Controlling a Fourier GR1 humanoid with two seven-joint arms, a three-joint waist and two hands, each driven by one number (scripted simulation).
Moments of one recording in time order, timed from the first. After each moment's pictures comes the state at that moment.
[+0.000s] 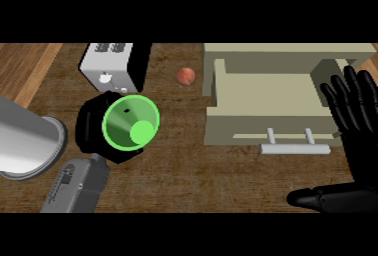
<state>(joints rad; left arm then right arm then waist) -0.32 0.08 0.00 -1.27 0.33 -0.12 -0.53 -0.10 -0.09 -0.08 -2.07 -0.16 0.14 0.17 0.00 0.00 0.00</state>
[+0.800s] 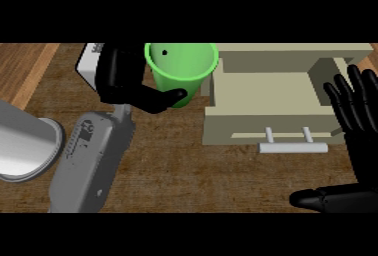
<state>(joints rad) -0.69 0.01 -0.04 -1.35 0.24 0.15 -0.20 -0.10 -0.10 -0.08 -2.08 -0.16 0.13 0.19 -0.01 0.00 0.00</state>
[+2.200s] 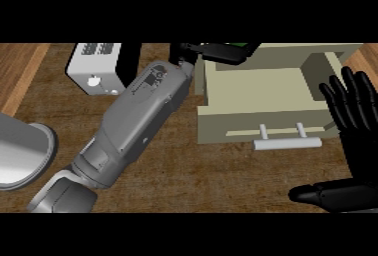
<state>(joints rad) -1.23 0.00 -0.24 -0.63 0.44 0.40 -0.30 -0.10 -0.10 -0.10 -2.01 -0.18 0.18 0.11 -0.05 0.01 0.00</state>
